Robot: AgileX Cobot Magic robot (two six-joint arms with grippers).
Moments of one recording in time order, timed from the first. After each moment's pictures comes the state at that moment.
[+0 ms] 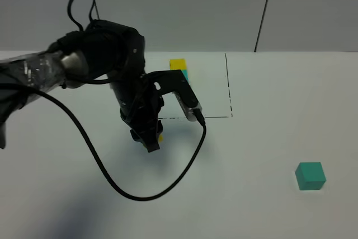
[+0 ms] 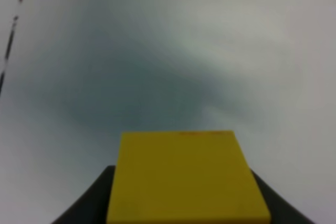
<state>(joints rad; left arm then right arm) -0.53 2.15 -1.70 -0.06 1.04 0.75 -0.05 0.05 -0.49 0.09 1.04 -0.01</state>
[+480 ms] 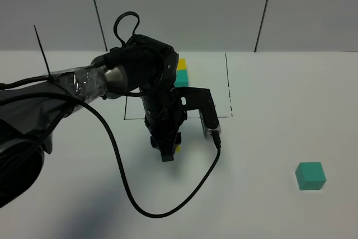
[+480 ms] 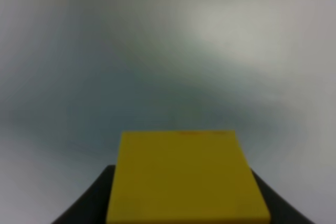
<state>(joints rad) -0.59 2.27 -1.81 -0.02 1.03 0.85 -0.05 0.05 -0.49 0.09 1.04 0.00</state>
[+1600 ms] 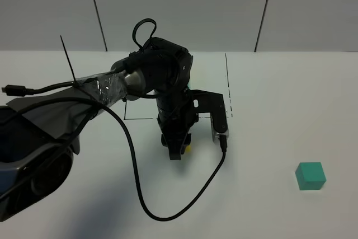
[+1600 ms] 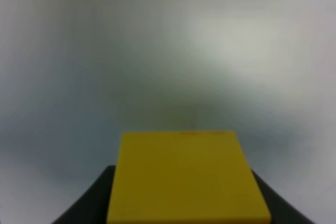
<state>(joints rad) -0.61 2.40 -1.99 -0.03 1.10 0.95 -0.05 0.05 -0.49 0.09 1.04 0.00</state>
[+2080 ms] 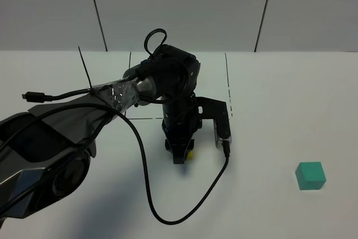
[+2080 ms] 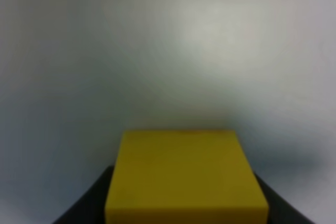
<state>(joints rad) -0.62 2.50 -2.10 -0.03 1.16 0.95 -0.05 0.05 -0.49 0.09 1.04 0.00</state>
